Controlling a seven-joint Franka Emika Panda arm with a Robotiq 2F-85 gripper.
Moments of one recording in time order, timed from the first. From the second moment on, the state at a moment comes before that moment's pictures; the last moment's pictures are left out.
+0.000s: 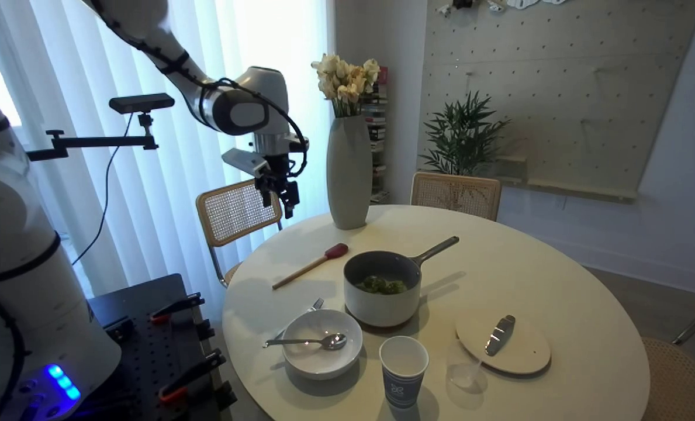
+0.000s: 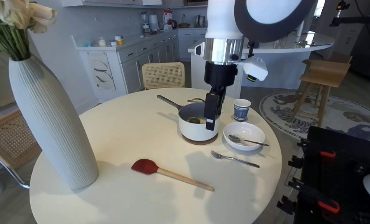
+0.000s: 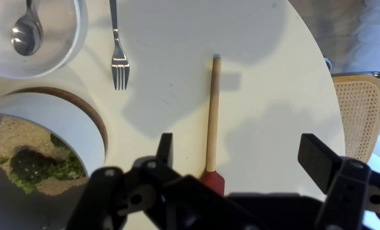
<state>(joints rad) 0.14 -0.05 0.12 -2.53 0.15 2.53 -0.13</state>
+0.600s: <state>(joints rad) 0.15 0.10 0.14 -2.60 -0.01 2.67 0.03</state>
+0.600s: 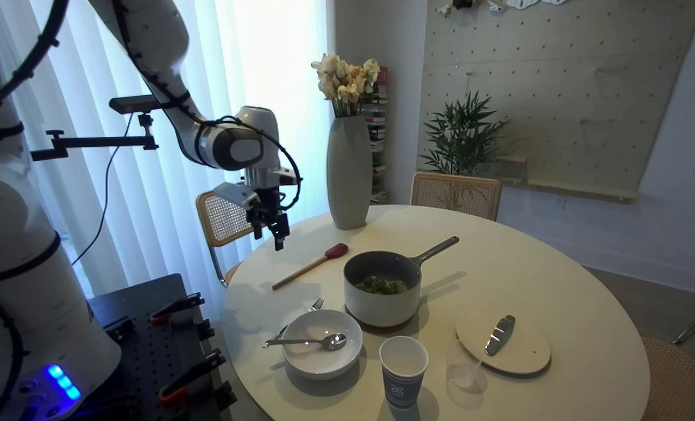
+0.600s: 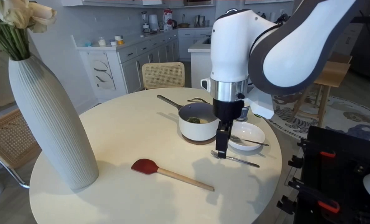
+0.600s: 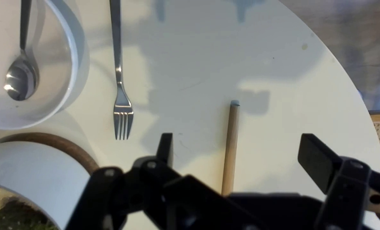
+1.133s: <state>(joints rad) 0.21 0.25 0.13 -2.60 -0.12 2.85 0.09</state>
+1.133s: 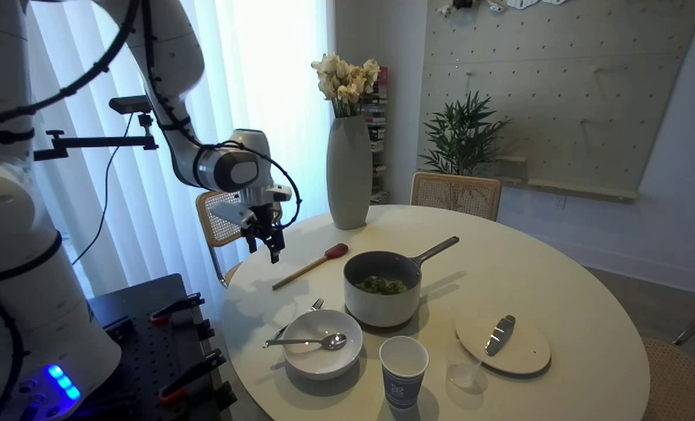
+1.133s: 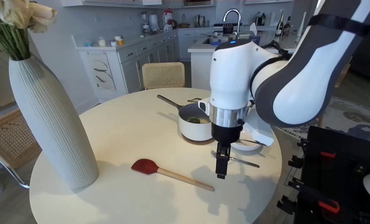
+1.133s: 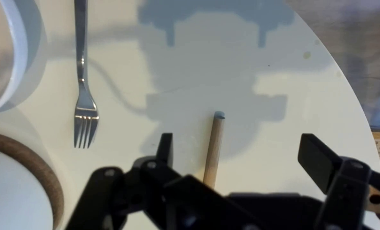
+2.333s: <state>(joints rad) 0.33 0.61 0.00 -2.36 -0.13 2.91 0.11</state>
